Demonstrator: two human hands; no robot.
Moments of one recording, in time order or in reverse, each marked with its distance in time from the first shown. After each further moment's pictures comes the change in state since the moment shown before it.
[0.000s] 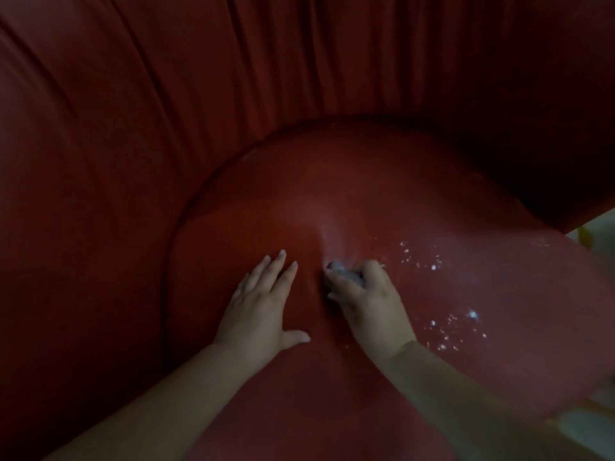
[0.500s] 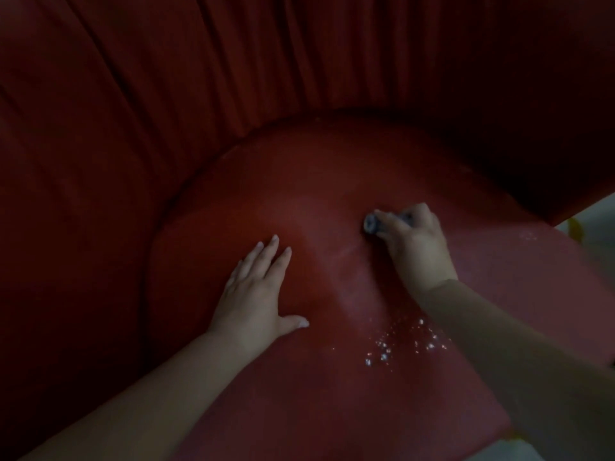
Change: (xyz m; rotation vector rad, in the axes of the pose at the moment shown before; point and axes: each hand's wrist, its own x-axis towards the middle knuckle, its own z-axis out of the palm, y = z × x) left_hand 0.022 0.013 -0.005 -0.026 0.018 -0.011; right_hand 0.053 0.084 -0.037 -0.233 0.173 0.155
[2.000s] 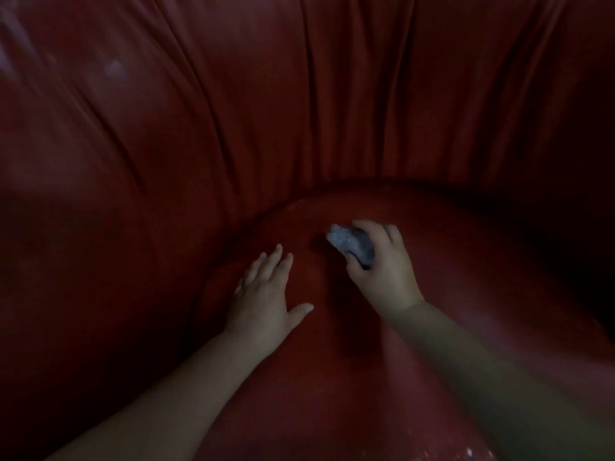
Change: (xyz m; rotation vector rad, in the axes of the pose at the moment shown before) left_hand 0.056 -0.044 -0.050 -0.152 0.120 -0.312; right_hand 0.105 -0.107 0.038 0.527 -0.215 -0.032
